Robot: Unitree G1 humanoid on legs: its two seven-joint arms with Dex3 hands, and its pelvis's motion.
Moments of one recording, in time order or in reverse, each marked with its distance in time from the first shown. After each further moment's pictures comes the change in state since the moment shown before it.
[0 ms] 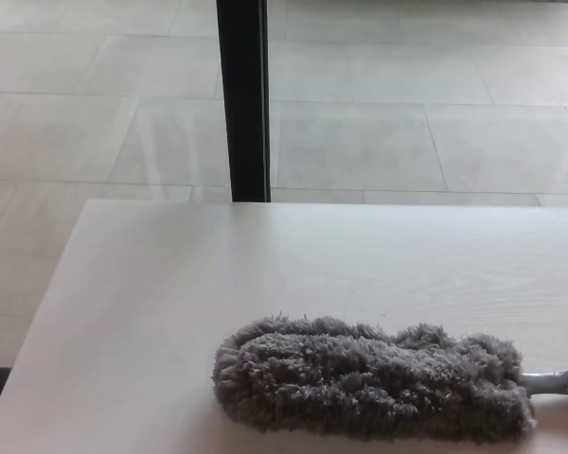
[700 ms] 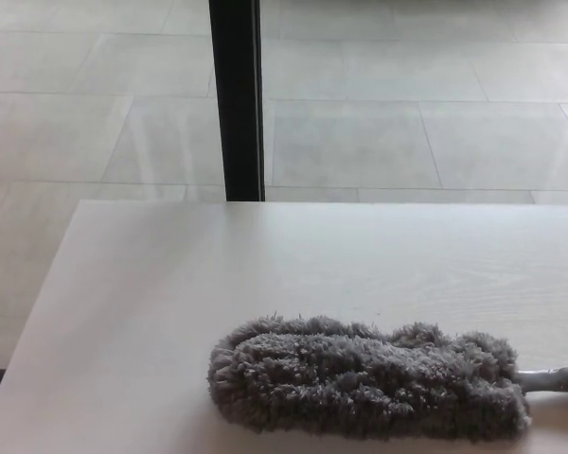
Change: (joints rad) left_arm -0.060 0.037 0.156 0.082 -0.101 0.000 -0.100; right_arm -0.319 -0.090 0.054 -0.570 0.050 -0.060 0.027
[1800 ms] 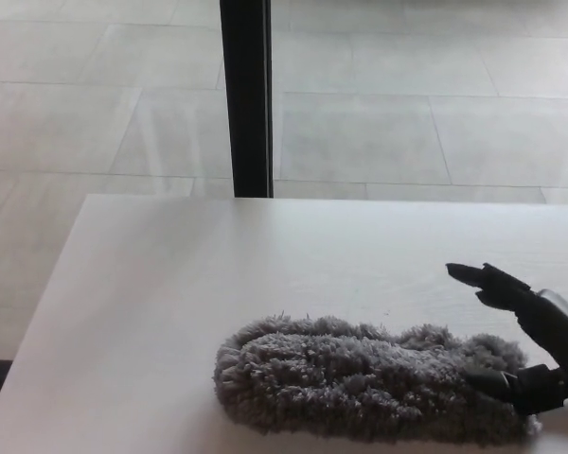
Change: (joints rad) left_arm -0.024 0.007 0.001 0.016 -0.014 0.000 -0.010; right_arm -0.178 -0.113 0.817 -0.030 -0.440 -0.092 0.050
